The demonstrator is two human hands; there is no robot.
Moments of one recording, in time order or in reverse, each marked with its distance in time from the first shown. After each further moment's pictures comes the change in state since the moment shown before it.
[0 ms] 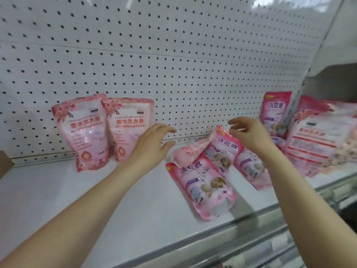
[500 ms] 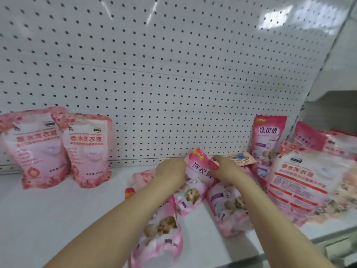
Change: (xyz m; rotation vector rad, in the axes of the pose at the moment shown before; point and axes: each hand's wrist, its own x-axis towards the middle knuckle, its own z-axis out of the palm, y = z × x) left_hand 0.102 0.093 0.139 0.353 -0.339 -0.299; right_hand 0.083 0.091 0.010 -0.466 -0.438 0.046
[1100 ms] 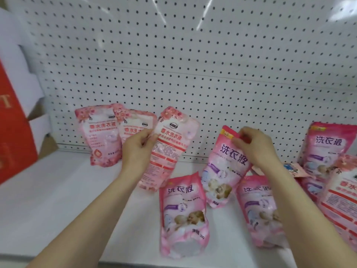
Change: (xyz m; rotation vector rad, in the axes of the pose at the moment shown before) left_hand -0.095 -0.109 -0.061 -0.957 0.836 -0.235; right_hand 0.000 -0.053 -0.041 0.344 0.367 -0.367
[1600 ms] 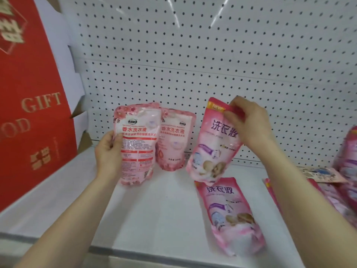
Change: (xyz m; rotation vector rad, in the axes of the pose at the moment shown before) left_hand 0.024 -0.060 -0.146 -0.155 0.327 -0.154; right_hand -0.001 -0.138 0.041 0.068 0.174 -0.410
